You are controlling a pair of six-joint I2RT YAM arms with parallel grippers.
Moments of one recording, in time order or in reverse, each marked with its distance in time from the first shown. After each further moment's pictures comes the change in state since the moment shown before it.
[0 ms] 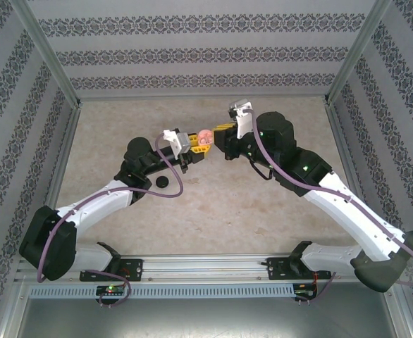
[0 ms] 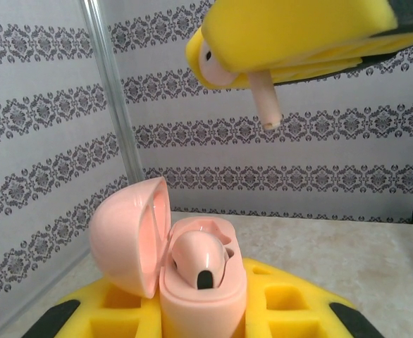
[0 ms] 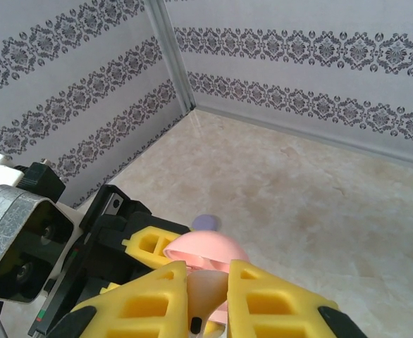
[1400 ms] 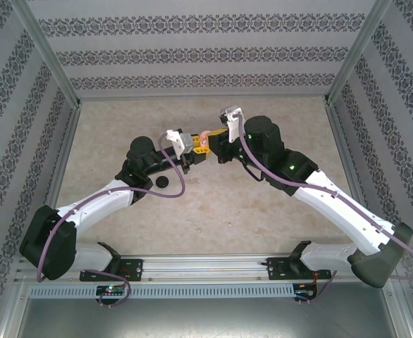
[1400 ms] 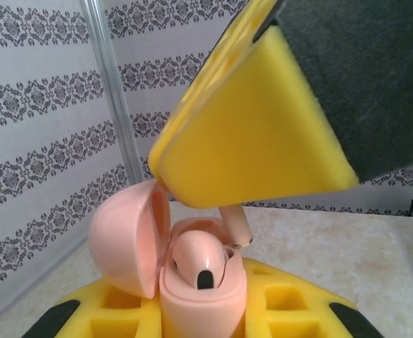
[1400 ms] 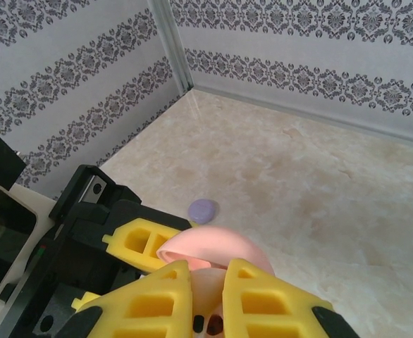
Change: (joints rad) left arm -0.013 0.002 0.013 -0.051 -0.026 0.013; right arm 0.008 0.039 -0.076 0.064 -0.003 -0.001
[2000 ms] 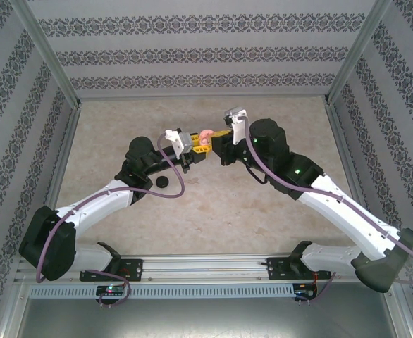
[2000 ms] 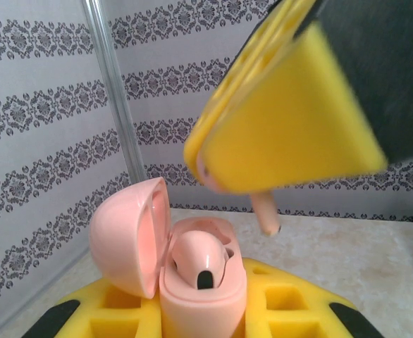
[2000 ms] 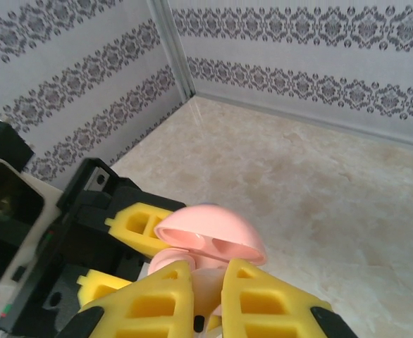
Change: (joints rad) left arm -0.001 -0.005 0.000 0.016 -0.003 0.000; right arm 0.000 -0.056 -0.026 0.016 0.005 0.017
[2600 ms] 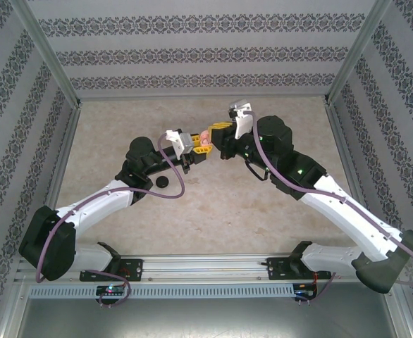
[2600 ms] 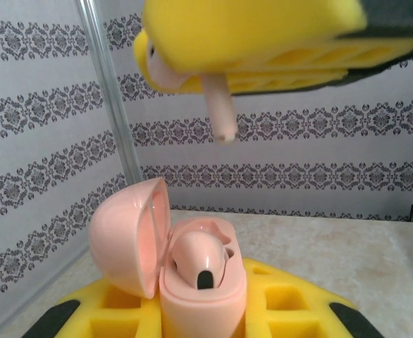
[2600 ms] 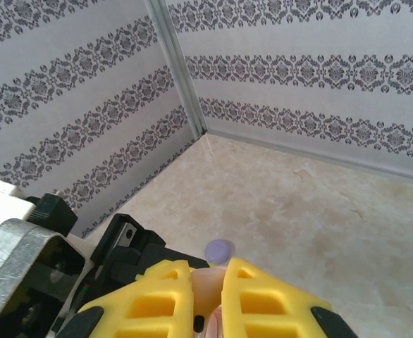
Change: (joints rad) left arm -0.006 0.000 0.001 0.000 0.007 0.000; right arm 0.000 0.008 0.015 0.083 0.000 0.021
